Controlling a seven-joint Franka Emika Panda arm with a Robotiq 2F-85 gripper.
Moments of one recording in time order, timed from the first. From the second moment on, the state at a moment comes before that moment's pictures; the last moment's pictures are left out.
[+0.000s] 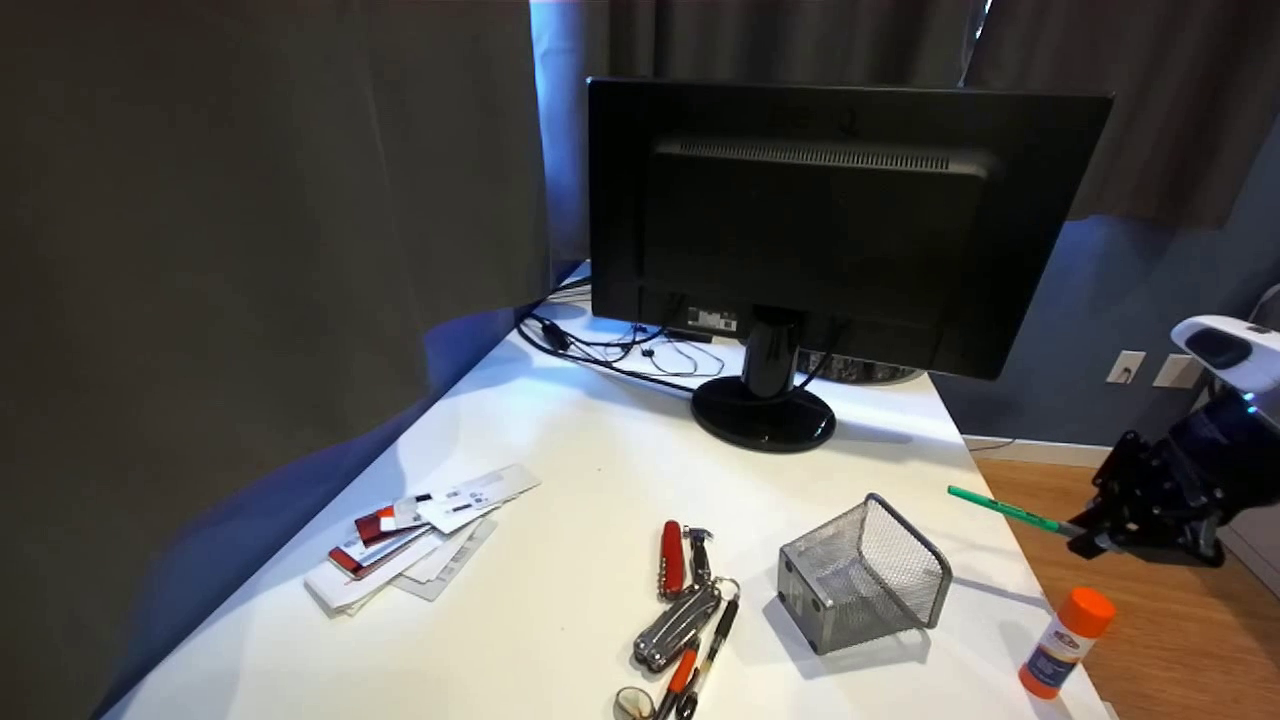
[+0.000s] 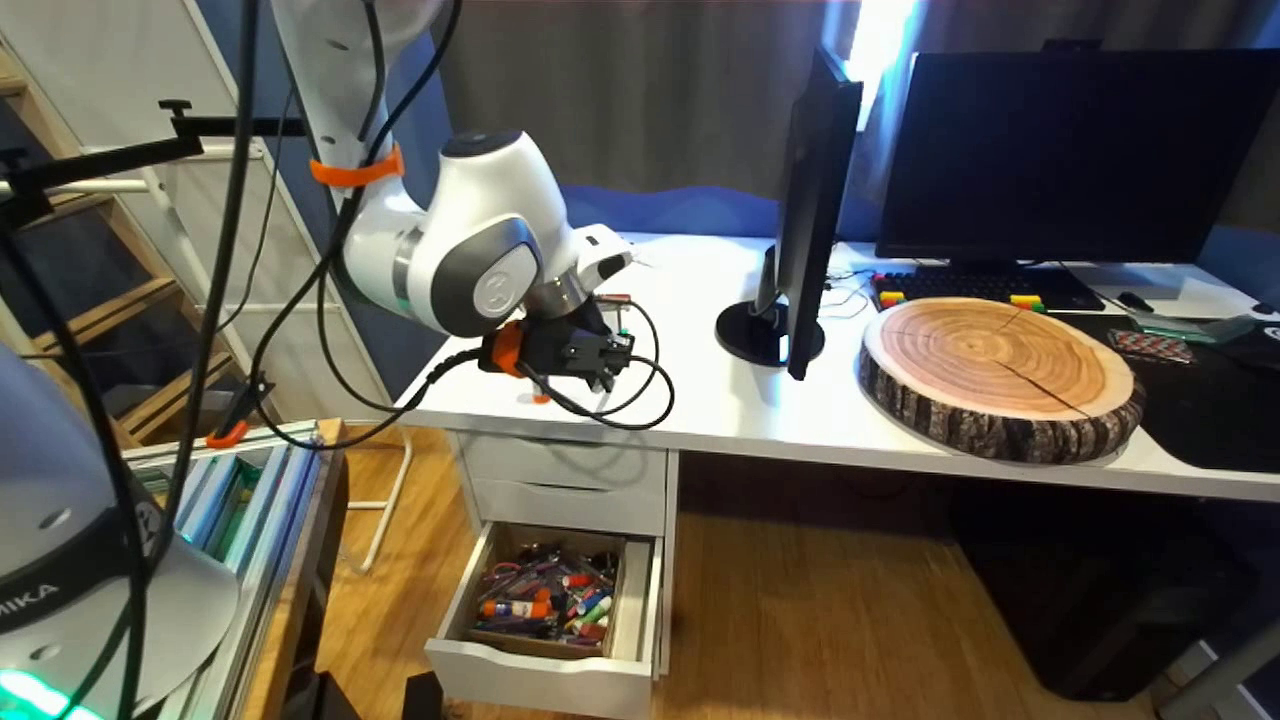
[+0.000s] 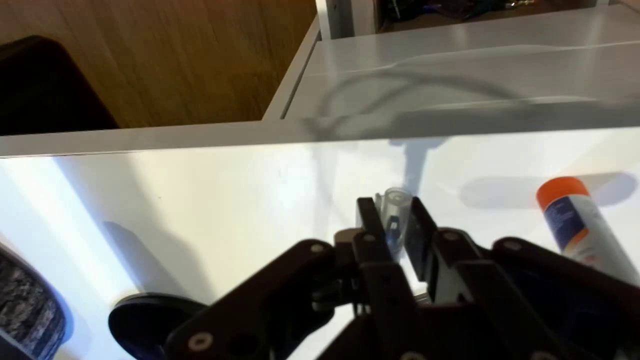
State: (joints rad) arm 0.47 0.40 -0.04 -2.66 -0.27 3.46 -0.33
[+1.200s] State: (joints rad) arm 0.54 0.56 -0.10 -2.46 -0.19 3.29 -0.32
